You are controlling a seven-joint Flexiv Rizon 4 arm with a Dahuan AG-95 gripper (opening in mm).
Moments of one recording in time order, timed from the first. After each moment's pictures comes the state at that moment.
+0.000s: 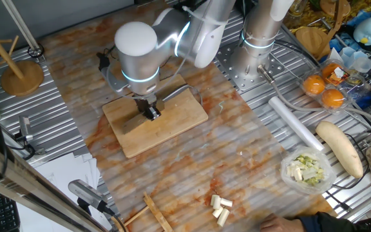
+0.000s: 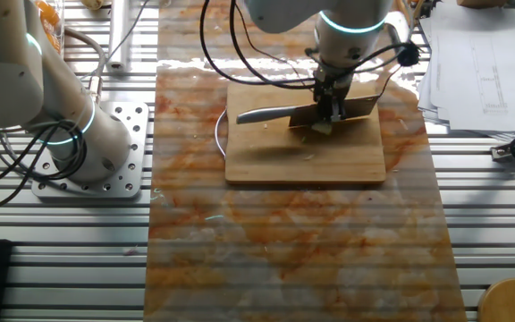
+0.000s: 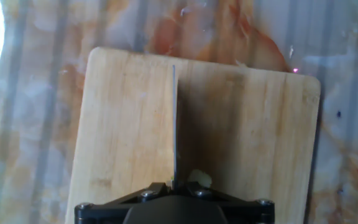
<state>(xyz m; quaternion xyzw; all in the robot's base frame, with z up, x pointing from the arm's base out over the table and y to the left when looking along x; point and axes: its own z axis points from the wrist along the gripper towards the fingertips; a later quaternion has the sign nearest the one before) 0.483 0.058 0.041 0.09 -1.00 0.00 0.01</state>
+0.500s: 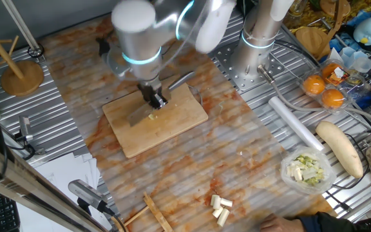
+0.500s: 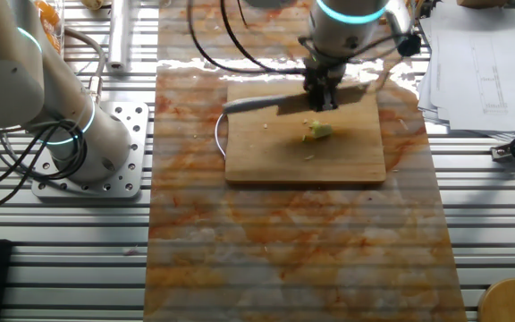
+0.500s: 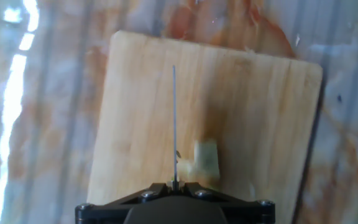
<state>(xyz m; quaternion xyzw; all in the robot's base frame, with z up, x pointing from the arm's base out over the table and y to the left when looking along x) 0.462 0.061 0.090 0.11 -0.99 -0.01 0.02</state>
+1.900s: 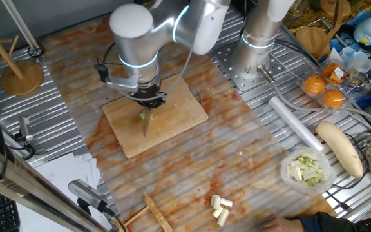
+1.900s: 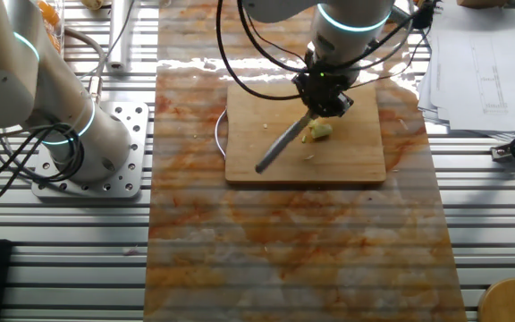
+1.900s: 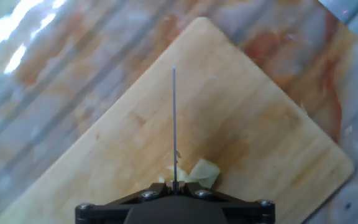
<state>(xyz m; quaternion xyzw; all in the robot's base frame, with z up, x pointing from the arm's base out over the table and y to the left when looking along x) 0.475 0.048 0.072 0.45 -0.89 0.00 0.01</state>
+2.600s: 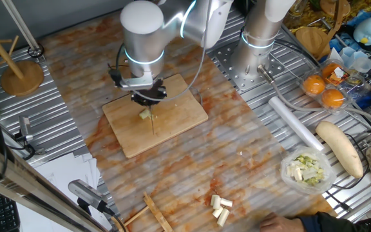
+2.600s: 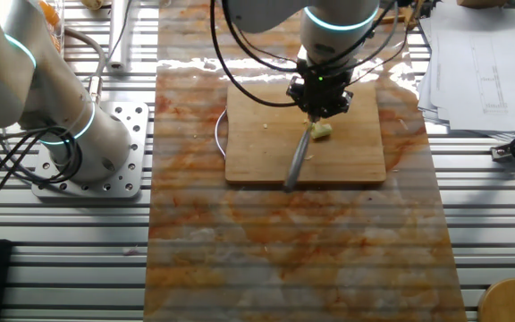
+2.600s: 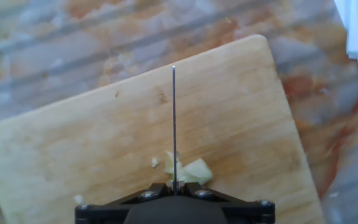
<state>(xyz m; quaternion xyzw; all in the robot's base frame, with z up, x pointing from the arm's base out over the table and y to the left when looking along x) 0.481 0.036 0.068 0.61 -0.79 0.03 -0.01</state>
